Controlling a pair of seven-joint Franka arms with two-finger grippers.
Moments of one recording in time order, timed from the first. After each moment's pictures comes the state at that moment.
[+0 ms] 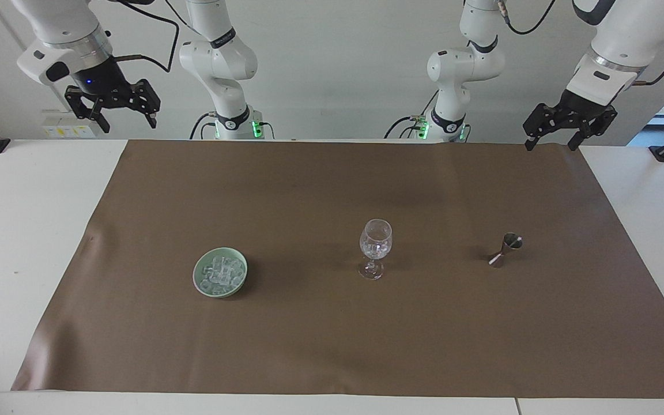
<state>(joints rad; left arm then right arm) 0.08 -0.06 -0.13 -1.57 -0.03 1.52 -0.01 -0.19 -0.10 0.08 -1.58 -0.01 1.43 -0.25</state>
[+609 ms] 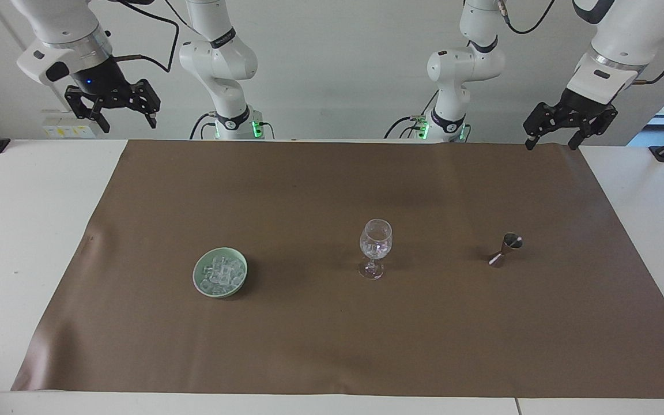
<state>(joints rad) 0.08 -0.06 -0.13 -1.57 -0.03 1.52 -0.01 -0.19 -0.10 0.08 -1.58 -0.01 1.43 -0.25</state>
